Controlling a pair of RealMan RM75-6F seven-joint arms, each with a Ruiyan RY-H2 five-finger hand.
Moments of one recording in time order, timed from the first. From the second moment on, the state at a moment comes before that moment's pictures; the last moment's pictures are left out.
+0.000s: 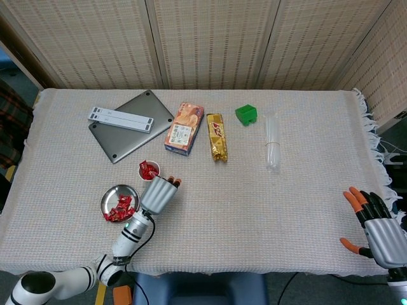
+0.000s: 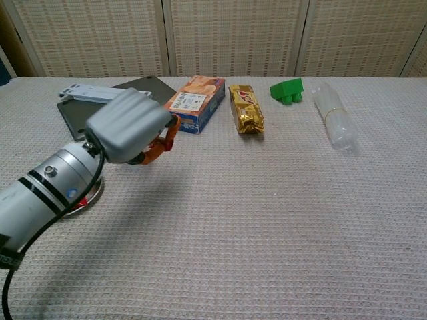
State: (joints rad) left arm -0.74 -1.90 -0.11 -1.01 1.50 1.31 0.64; right arm 0.03 -0.99 -0.03 -1.69 -1.64 1.50 0.05
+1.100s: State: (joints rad) left arm -0.73 -1.80 -0.18 -1.09 1.40 1.24 0.66; right arm 0.03 -0.99 -0.02 -1.70 -1.62 1.50 0.04
